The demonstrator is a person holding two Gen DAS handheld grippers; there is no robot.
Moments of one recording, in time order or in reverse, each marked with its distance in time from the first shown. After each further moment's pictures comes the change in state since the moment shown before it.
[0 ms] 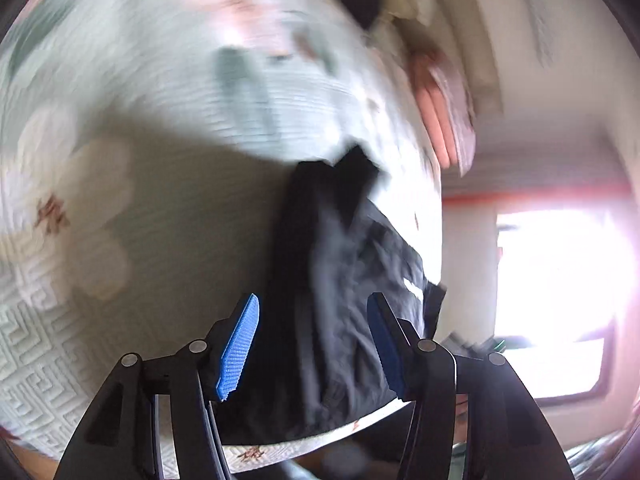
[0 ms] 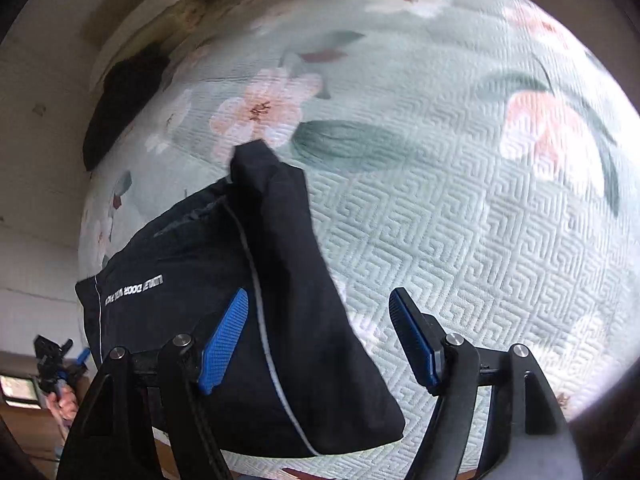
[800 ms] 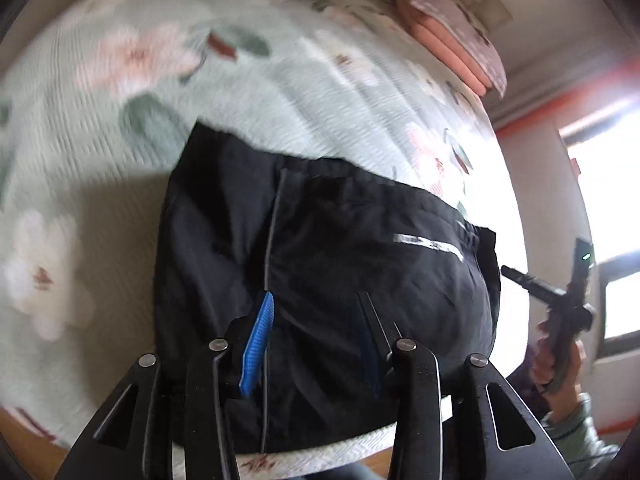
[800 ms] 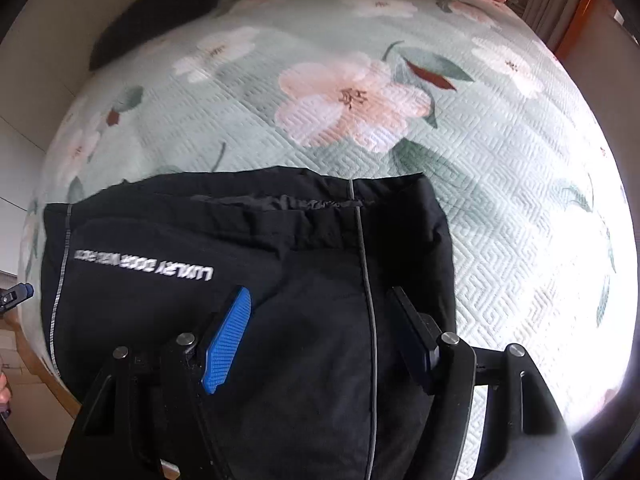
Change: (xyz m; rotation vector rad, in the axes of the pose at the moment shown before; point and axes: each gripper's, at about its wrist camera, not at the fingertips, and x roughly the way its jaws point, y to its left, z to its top) left arm 0.036 -0.128 -0.048 0.312 0.021 0.387; right arm 0.018 0.075 -0.002 -0.264 0.046 -0.101
